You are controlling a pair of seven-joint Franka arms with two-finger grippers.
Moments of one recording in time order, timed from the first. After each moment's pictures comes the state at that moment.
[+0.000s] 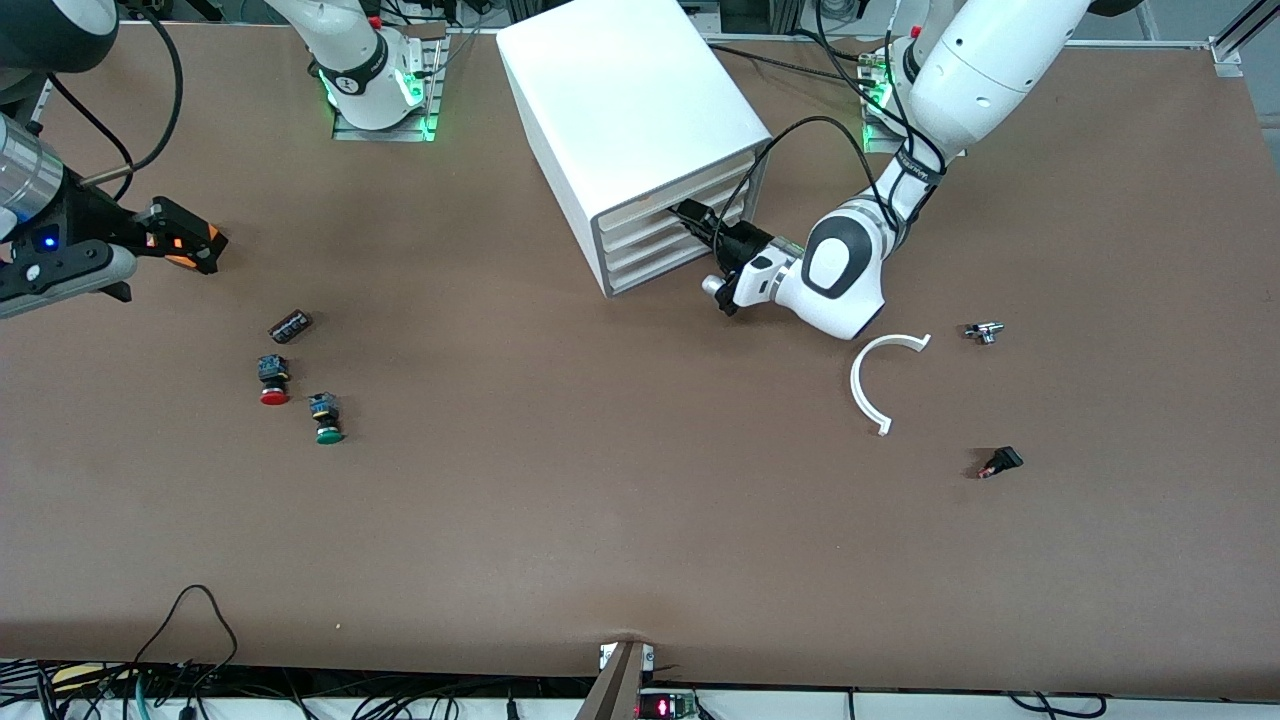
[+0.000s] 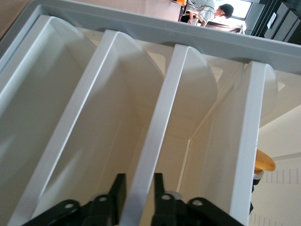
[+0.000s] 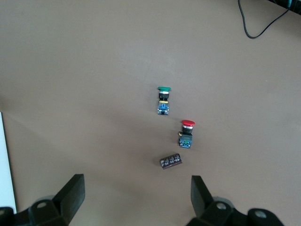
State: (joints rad) left arm -0.21 0.60 -0.31 -2.04 -1.26 1.75 0.74; right arm -0.06 0.06 0.10 -1.63 0.01 1.70 -0.34
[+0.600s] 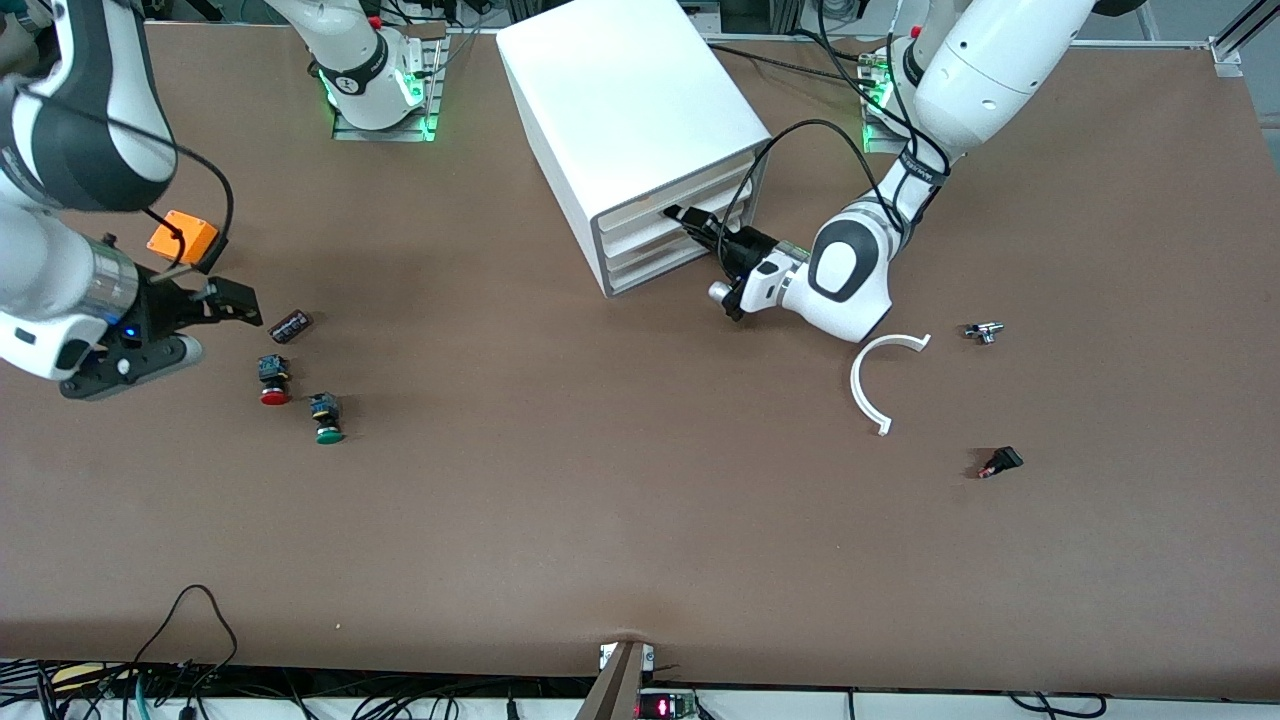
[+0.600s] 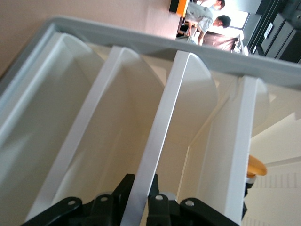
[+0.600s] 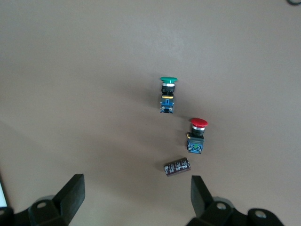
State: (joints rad) left arm -0.19 0.60 -0.29 -2.04 -1.28 1.76 0.74; right arm -0.06 0.26 0.09 -1.62 0.01 1.75 -0.34
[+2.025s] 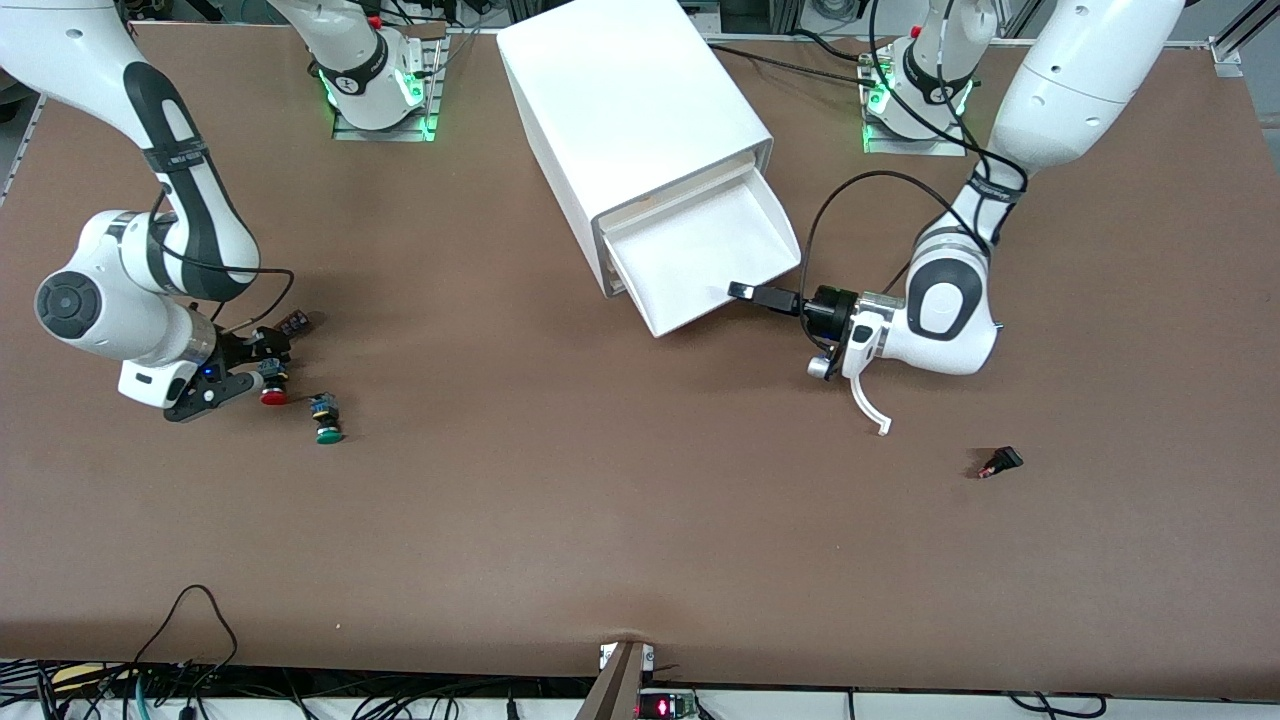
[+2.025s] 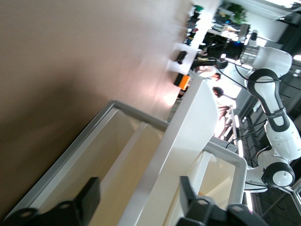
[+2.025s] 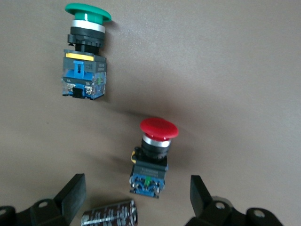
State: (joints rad) left arm 0.01 0.58 -0.24 -1.99 -1.22 1.77 0.50; right arm -0.19 0.44 0.06 -2.02 -0.10 2.38 -0.52
